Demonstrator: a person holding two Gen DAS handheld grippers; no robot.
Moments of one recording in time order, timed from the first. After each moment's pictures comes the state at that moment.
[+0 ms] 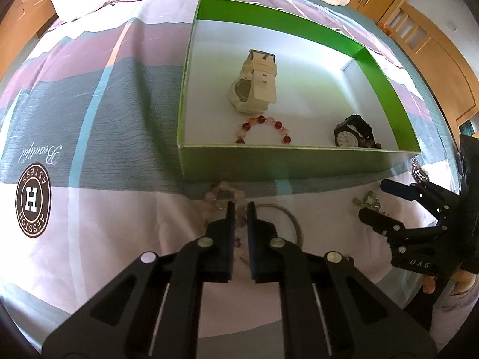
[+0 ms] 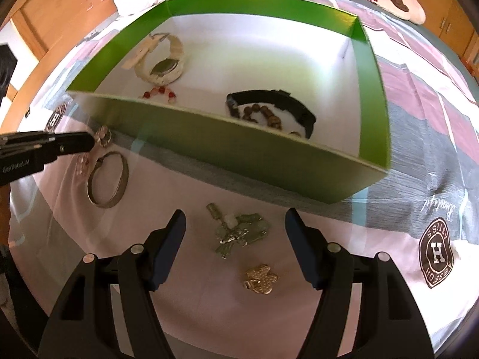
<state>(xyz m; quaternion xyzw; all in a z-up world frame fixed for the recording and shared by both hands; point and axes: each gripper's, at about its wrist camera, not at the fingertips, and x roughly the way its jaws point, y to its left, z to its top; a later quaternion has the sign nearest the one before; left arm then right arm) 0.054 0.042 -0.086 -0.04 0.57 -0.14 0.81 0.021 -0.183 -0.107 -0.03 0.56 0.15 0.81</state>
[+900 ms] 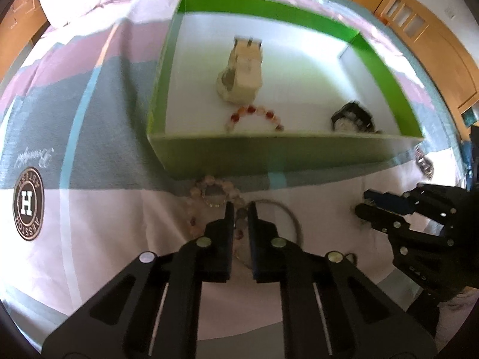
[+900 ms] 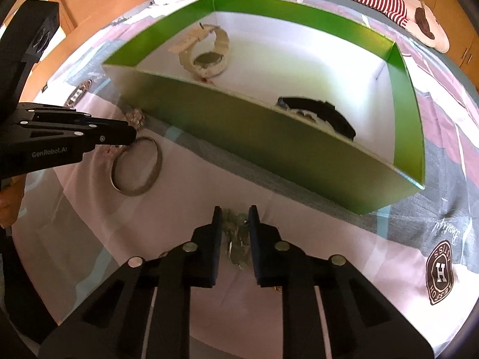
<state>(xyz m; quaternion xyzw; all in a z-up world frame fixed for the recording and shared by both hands) 0.055 0.024 -0.090 -0.02 0.56 -0.15 0.81 0.007 -0.156 -0.099 -0.08 0.53 0.21 0.81</state>
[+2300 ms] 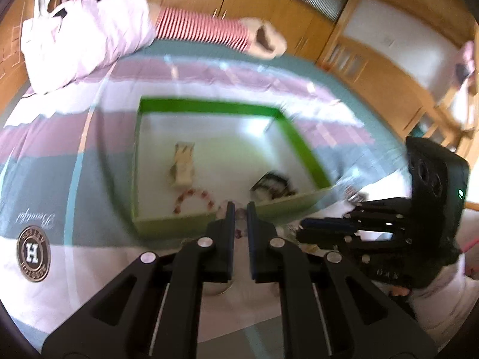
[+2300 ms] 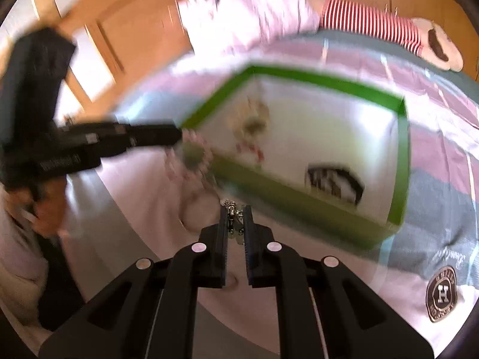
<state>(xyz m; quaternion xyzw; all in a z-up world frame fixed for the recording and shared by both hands) 0.020 0.026 -0.001 -0.07 0.41 -0.27 0.87 -0.008 -0.169 -0.024 0.02 0.42 0.31 0.85</state>
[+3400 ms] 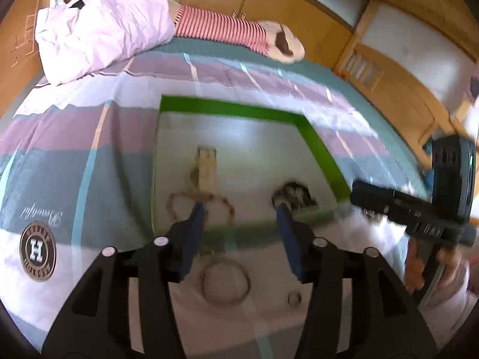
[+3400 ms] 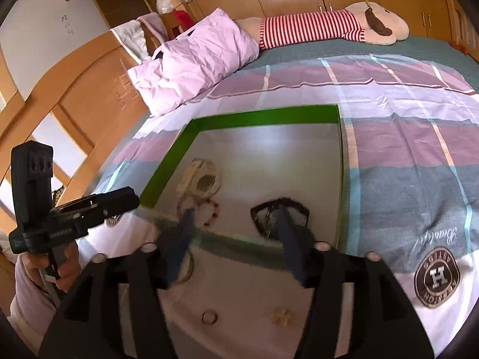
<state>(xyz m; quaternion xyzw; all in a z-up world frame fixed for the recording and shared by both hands) 0.033 0.030 -0.020 -0.05 0.44 -0.22 0.87 0.015 -0.217 -0.023 0.11 0.42 0.22 0.87</state>
